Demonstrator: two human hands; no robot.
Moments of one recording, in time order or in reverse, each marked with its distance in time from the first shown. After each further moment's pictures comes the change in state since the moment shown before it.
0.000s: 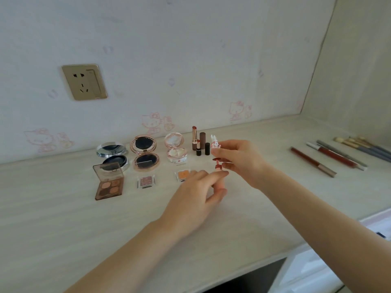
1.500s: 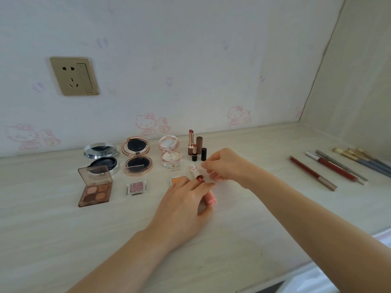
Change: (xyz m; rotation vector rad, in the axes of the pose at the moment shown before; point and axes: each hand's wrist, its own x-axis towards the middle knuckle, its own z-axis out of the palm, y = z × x) left_hand 0.005 -0.018 0.005 0.297 0.051 0.032; right_hand 0.036 0.003 0.013 -0.573 -0.045 0.135
